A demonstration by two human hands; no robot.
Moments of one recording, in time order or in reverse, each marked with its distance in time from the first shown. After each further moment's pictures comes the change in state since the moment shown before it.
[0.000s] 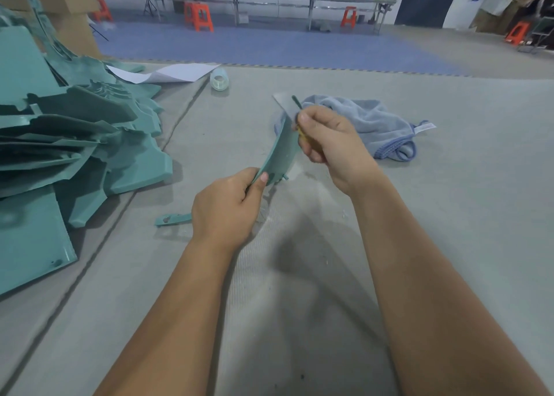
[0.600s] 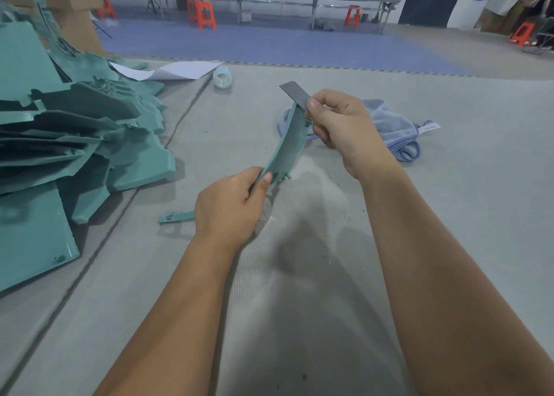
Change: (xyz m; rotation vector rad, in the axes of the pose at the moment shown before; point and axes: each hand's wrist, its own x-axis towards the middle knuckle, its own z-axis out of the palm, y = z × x) left_hand 0.000 -0.002 0.000 0.004 -0.006 0.017; right_hand 0.018 -0.010 -0.007 -0.238 0.116 -0.034
